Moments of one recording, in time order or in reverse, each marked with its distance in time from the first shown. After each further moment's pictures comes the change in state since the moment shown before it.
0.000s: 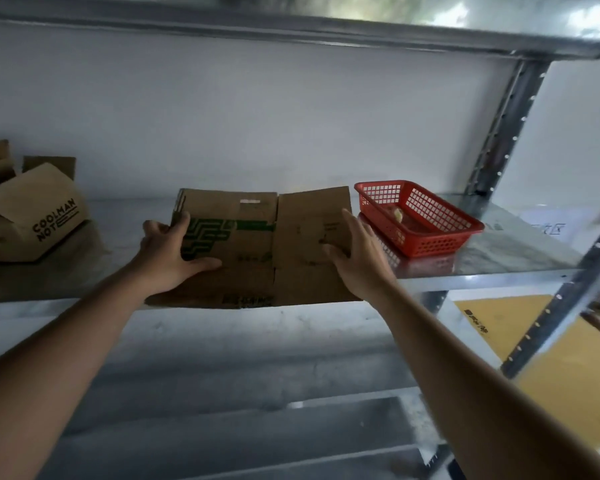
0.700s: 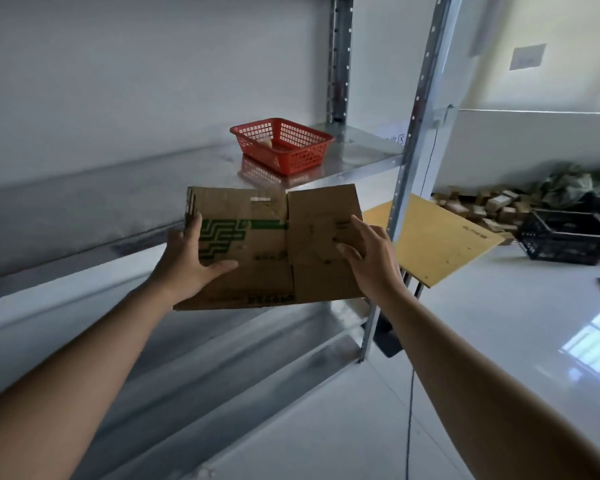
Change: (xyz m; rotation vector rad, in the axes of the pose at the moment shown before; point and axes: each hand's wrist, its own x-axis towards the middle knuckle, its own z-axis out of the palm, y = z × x) left_hand -0.140 0.098 0.103 -0.149 -0.233 0.394; right_hand -0.254 0.078 -0.094 -0.061 0.332 0.341
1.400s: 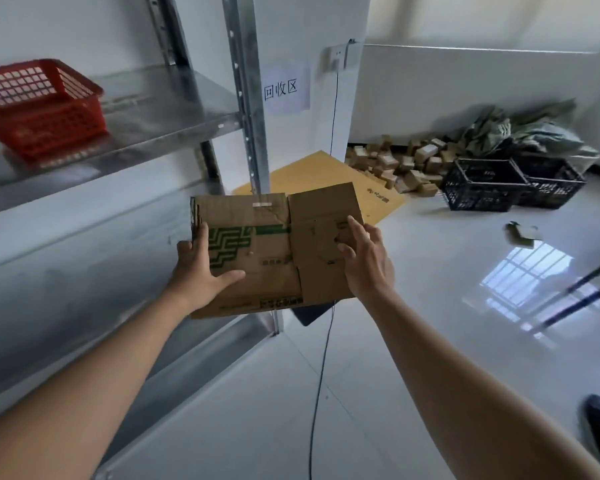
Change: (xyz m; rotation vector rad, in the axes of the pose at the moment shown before) left_hand 0.092 0.256 0.338 -0.059 -0.241 -0.034; right_hand 0.079 0.326 -0.198 -0.313 0.021 0.299
